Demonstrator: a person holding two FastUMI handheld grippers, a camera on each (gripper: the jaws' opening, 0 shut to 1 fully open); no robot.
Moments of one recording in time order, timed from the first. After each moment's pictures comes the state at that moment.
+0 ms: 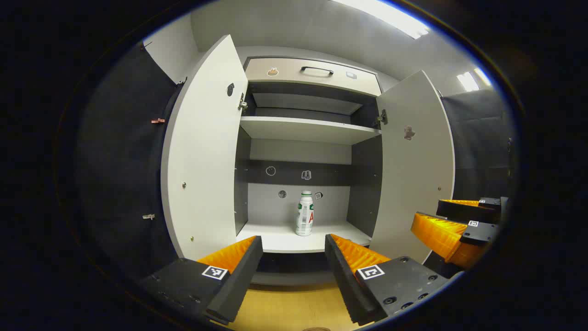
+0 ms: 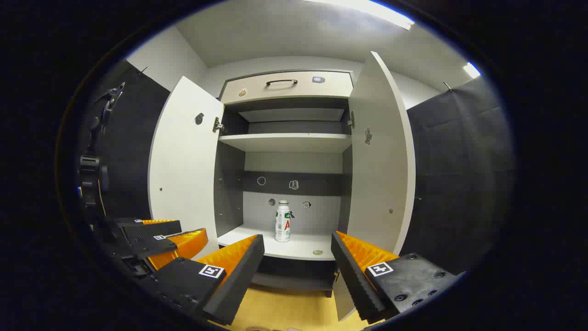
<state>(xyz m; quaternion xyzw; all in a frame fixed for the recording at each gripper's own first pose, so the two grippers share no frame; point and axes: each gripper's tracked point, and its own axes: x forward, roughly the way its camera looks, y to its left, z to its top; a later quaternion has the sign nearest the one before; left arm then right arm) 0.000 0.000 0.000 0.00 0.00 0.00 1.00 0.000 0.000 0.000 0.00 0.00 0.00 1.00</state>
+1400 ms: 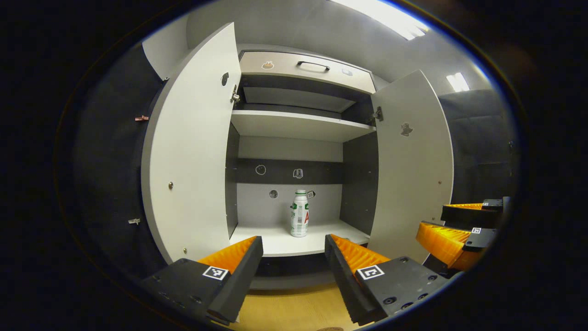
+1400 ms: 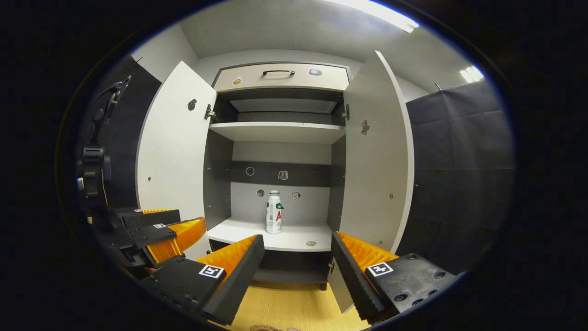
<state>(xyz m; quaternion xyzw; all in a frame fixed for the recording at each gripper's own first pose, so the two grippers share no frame) 0.035 0.016 -0.015 0.00 0.01 -0.05 1.00 0.007 0.013 -0.023 -0.02 0.02 -0.05 1.00</state>
